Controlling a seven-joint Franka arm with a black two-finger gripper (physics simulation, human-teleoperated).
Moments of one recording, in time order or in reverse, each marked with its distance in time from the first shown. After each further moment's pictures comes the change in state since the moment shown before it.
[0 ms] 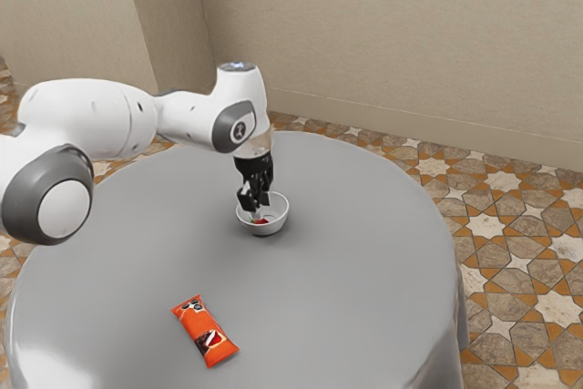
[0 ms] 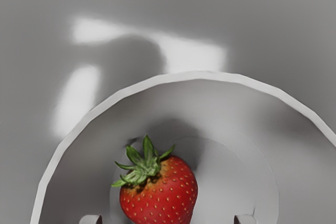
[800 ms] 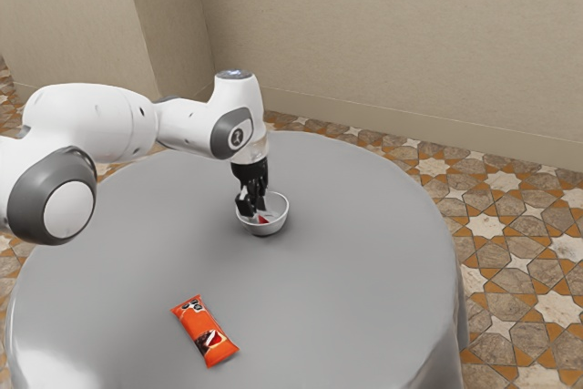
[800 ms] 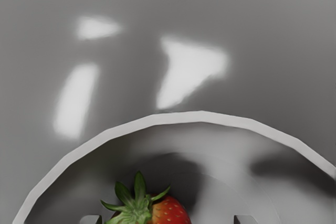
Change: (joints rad) arm 0.017 0.026 0.000 0.000 0.002 0.021 -0.039
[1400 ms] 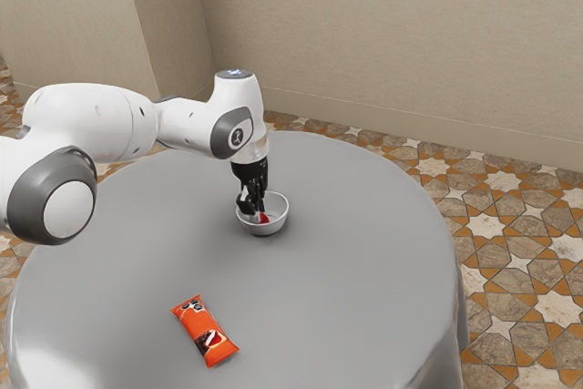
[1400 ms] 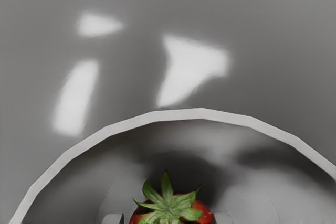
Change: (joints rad) arm 0.000 0.000 -0.001 0.001 0.000 0.000 -0.009
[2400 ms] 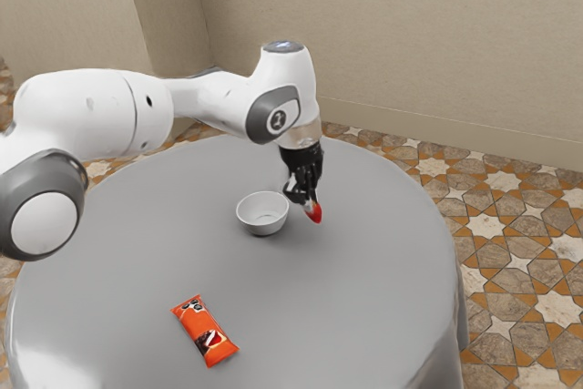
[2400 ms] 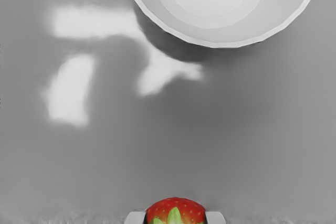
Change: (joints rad) arm -0.171 -0.126 -0.035 -0.003 0.010 -0.062 0.000
